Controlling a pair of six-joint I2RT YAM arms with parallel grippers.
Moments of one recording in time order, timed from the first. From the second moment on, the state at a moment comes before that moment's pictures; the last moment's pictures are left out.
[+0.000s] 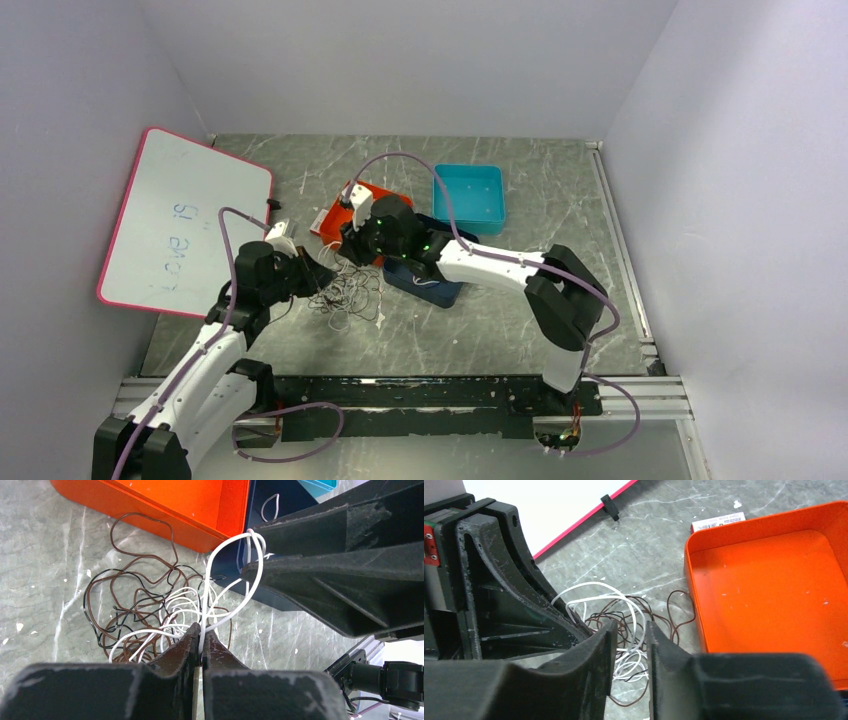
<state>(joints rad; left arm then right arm) -0.23 0.78 0.36 -0.08 0.36 -0.56 0.95 1.80 1.24 0.16 -0.17 0.11</state>
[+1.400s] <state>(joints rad) -0.23 0.83 0.38 -0.14 0.23 -0.59 0.96 1.42 1.36 -0.10 0.14 0.02</state>
